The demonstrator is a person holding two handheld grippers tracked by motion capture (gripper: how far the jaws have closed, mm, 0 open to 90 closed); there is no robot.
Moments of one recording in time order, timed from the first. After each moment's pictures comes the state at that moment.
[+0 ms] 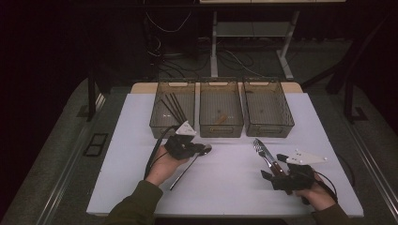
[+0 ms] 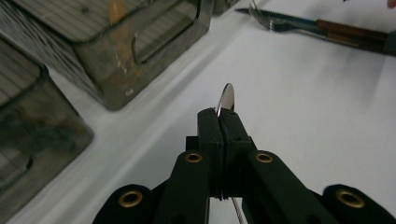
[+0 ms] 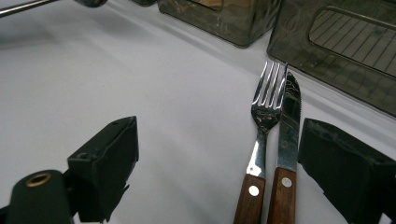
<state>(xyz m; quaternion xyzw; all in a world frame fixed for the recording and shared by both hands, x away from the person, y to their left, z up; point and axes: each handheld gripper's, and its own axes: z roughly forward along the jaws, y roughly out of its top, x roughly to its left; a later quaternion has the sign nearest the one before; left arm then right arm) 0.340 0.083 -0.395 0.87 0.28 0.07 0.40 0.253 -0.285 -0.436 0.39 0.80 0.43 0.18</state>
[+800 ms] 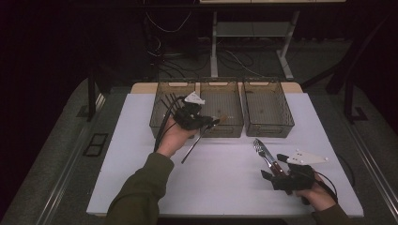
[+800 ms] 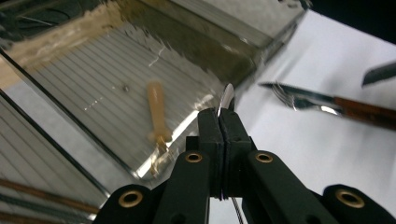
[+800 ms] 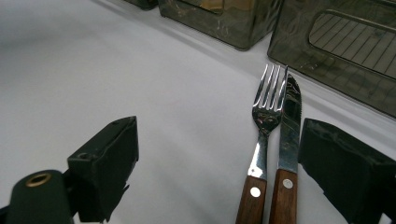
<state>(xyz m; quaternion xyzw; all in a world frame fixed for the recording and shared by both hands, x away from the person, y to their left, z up) 0.400 0.056 -0.343 0.85 0.29 0.09 0.42 0.252 -0.285 -0.434 0.39 0.79 0.44 0.17</state>
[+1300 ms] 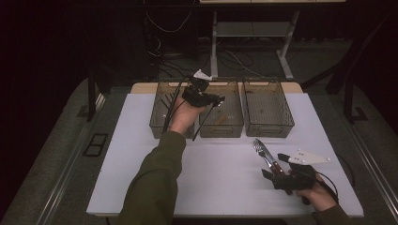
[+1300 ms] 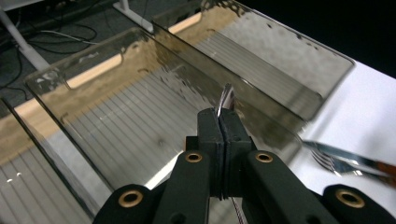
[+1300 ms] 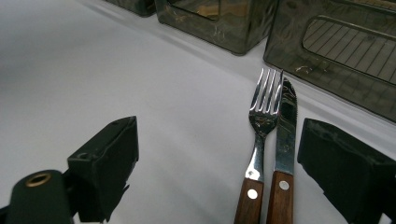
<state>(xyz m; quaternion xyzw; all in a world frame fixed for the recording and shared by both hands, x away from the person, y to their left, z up) 0.456 0.031 -0.320 0.83 0.33 0.12 0.43 0.251 -0.286 -0.433 0.39 0.78 0.45 0.18</state>
